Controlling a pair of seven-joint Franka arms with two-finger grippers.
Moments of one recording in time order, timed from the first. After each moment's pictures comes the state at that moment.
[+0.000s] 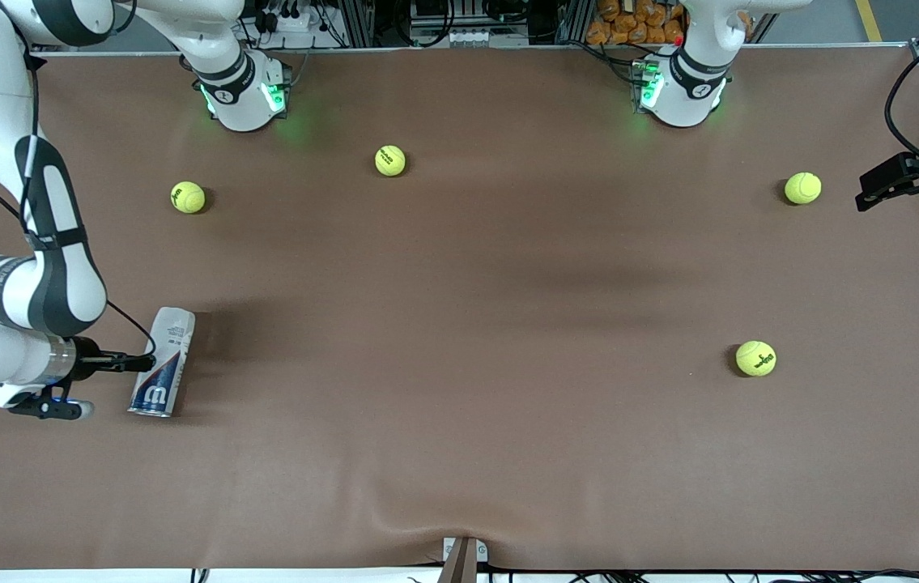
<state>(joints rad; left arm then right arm) -0.09 0.00 0.10 -1.55 0.03 1.50 0.00 -0.19 0.68 0.03 -1.53 0.00 2.03 -0.05</state>
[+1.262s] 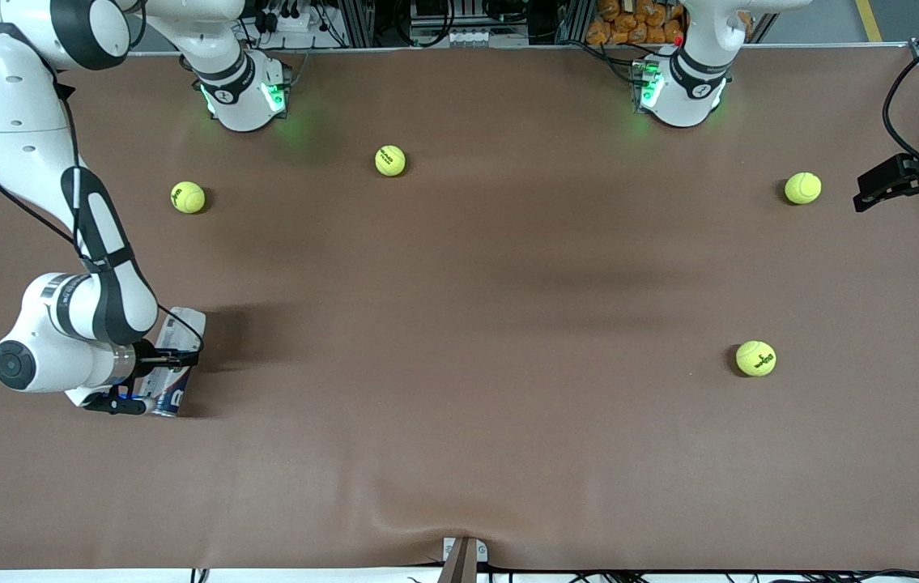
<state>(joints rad) -0.09 0.00 0.10 -1.55 0.03 1.50 0.00 -0.15 0.76 0.05 -1.57 0.04 2.06 -0.05</state>
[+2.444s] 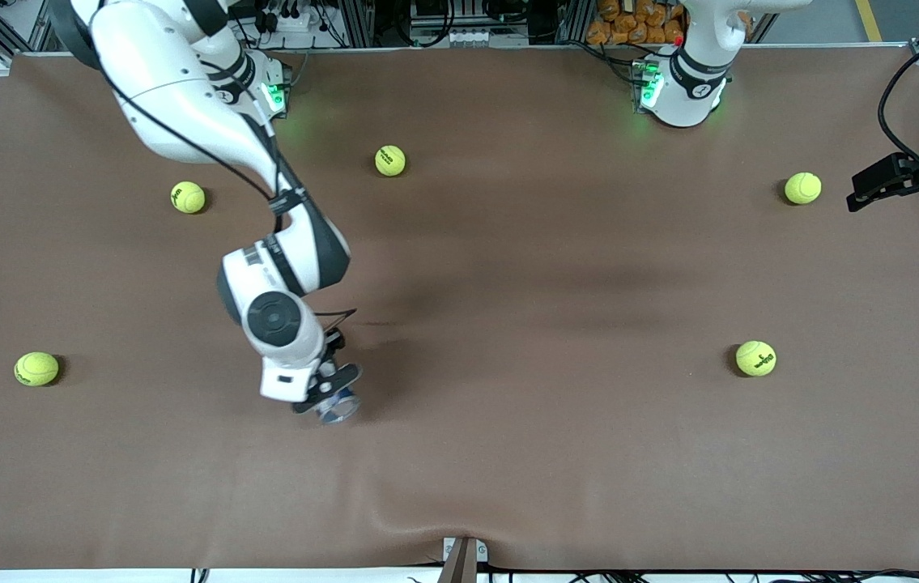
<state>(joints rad) -0.09 0.00 0.10 -1.55 0.00 1.50 0.00 0.38 0.75 0.06 -1.42 -0.19 2.07 -0.23</state>
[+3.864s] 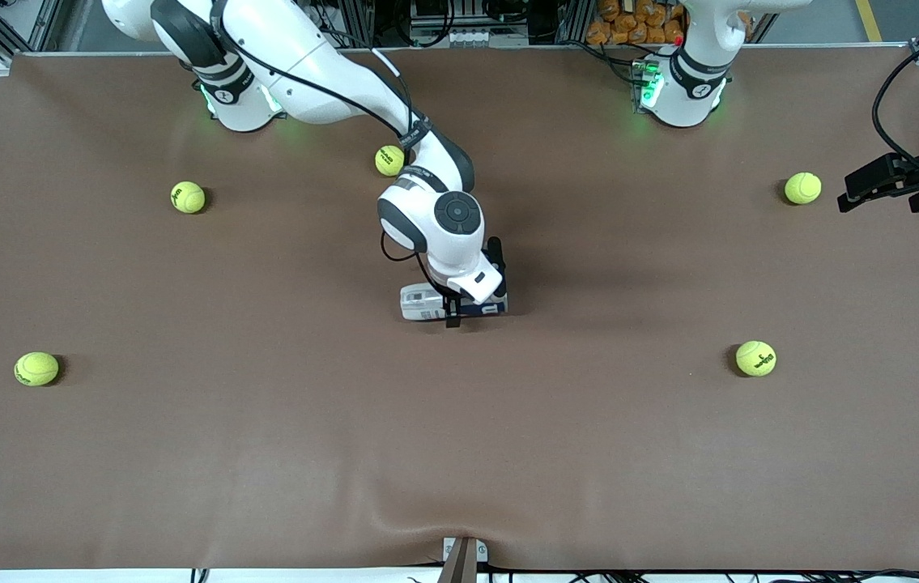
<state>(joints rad) -0.09 0.01 0.10 -1.55 -0.05 1.50 0.00 0.73 0.84 0.07 -1.44 -0.20 2.26 -0.74</state>
